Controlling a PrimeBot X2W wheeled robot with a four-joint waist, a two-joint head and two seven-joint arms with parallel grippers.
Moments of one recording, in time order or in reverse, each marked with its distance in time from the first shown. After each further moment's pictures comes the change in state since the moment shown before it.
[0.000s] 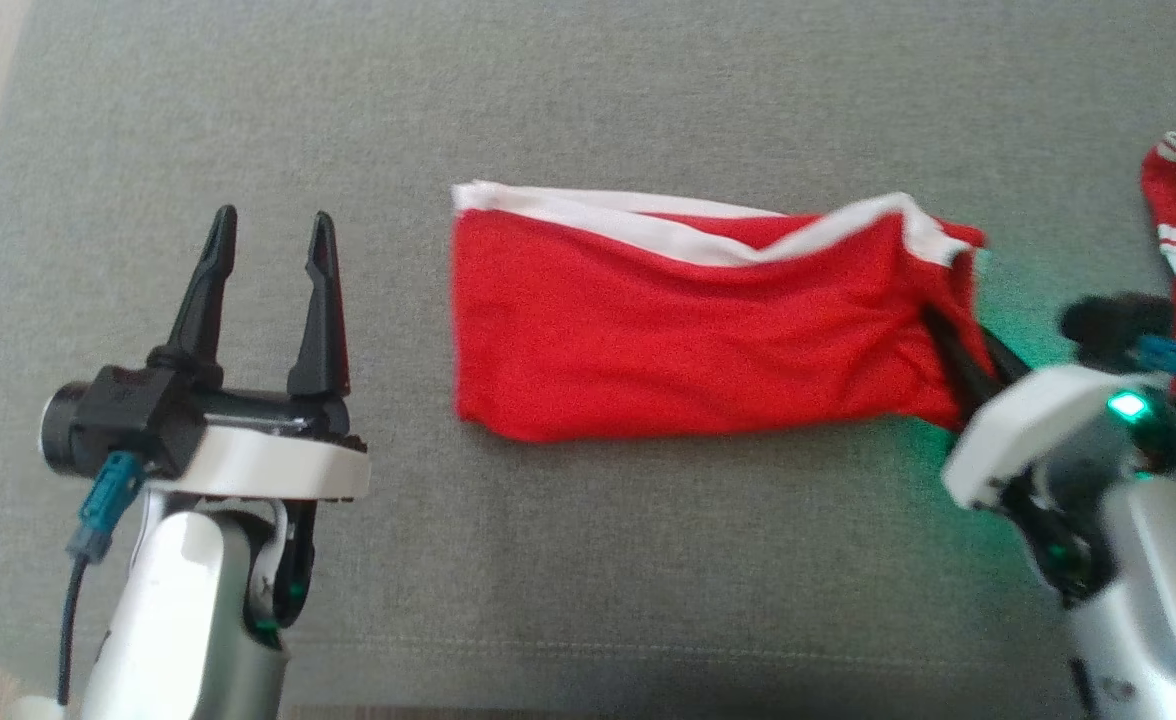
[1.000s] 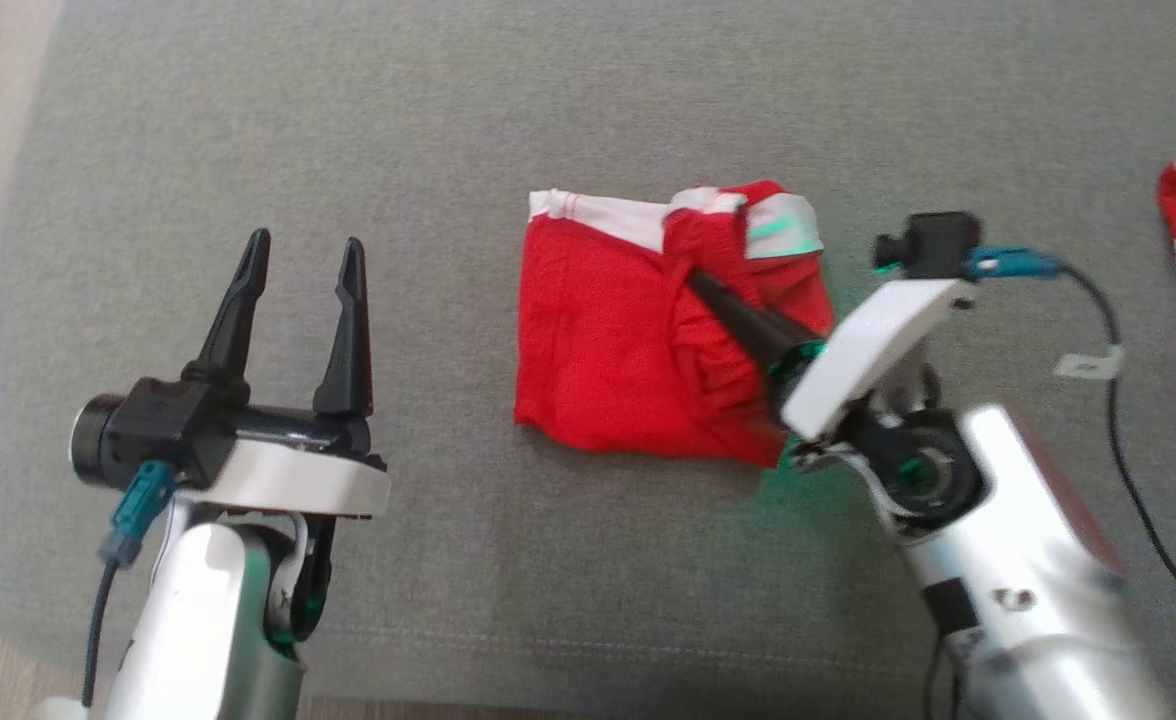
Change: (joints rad) left arm 0.018 -0.027 -0.001 0.030 0.033 -0.035 0.000; right arm -0.161 0.098 0.205 0.025 0.641 0.000 0.231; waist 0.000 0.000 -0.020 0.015
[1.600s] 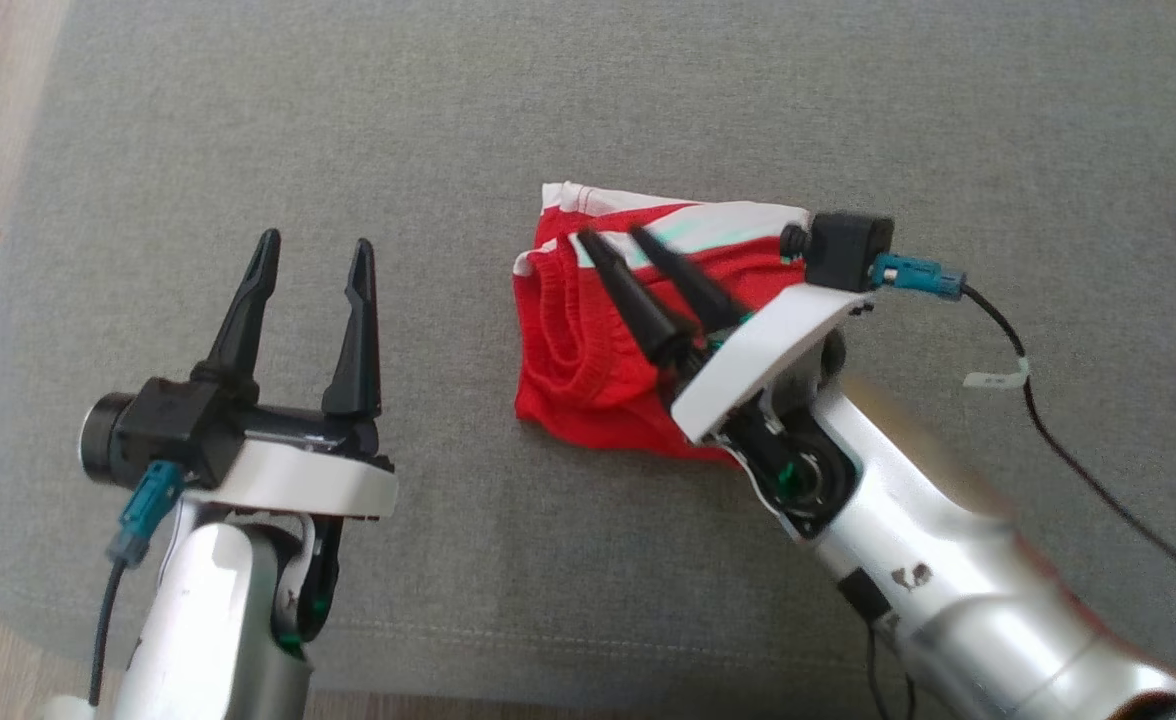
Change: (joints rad) left arm -0.001 -0.014 0.001 0.005 0.009 -0.008 0.000; right arm -0.189 -0.001 0.410 0.214 0.059 0.000 -0.519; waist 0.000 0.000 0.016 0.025
